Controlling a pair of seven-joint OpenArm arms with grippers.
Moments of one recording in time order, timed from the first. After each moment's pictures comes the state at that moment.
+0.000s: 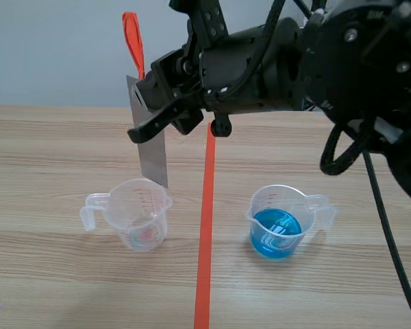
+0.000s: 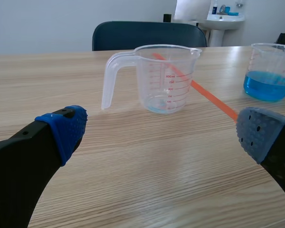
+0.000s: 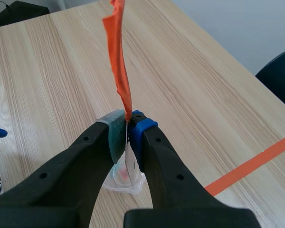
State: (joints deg) left arm 29.9 -9.2 -12.2 46.1 22.1 -22.0 -89.0; right arm 16.4 22.0 -35.4 110.3 33.4 17.2 -37.5
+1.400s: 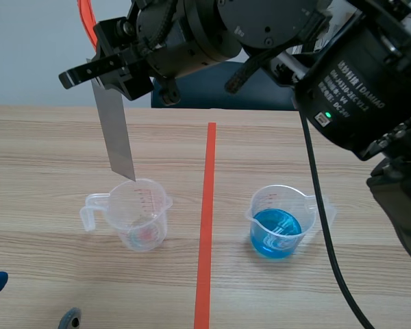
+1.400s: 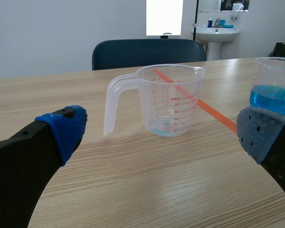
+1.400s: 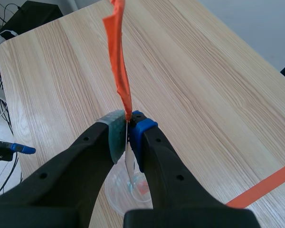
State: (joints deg) left arm 26.7 -9.2 -12.2 47.6 22.9 -21.4 -89.0; right arm 28.1 9.6 -38.1 100.9 37.9 11.6 -50.1
